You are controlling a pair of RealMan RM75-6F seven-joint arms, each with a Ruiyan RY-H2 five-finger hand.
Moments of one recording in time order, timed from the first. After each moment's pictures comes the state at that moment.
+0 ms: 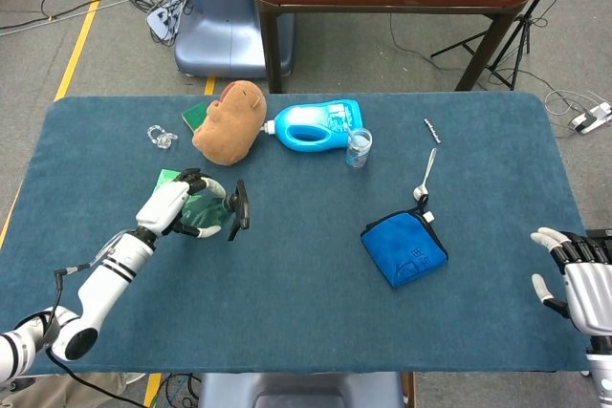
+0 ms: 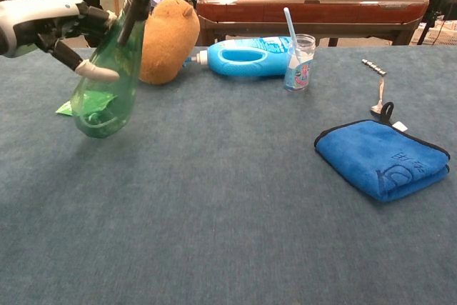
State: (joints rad) left arm -0.74 -1.29 -0.19 -1.52 1.30 0.93 -0.44; right arm 0.03 -1.05 0.05 -1.66 -1.50 1.51 -0.04
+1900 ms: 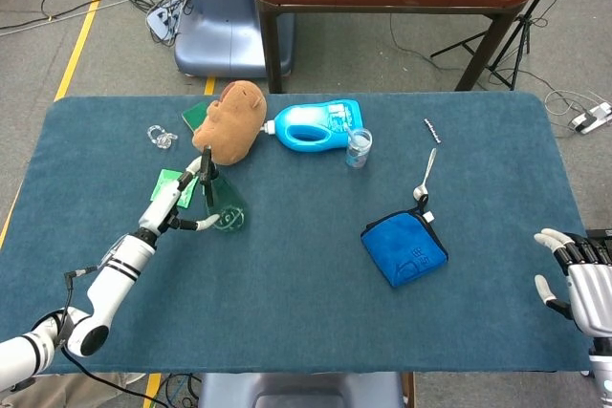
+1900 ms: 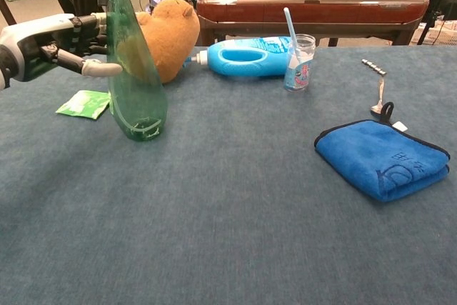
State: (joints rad) left arm -0.69 -1.42 -0.22 -1.33 1.36 0.94 -0.77; right arm 0.03 -1.05 0.05 -1.66 -1.50 1.51 -0.04
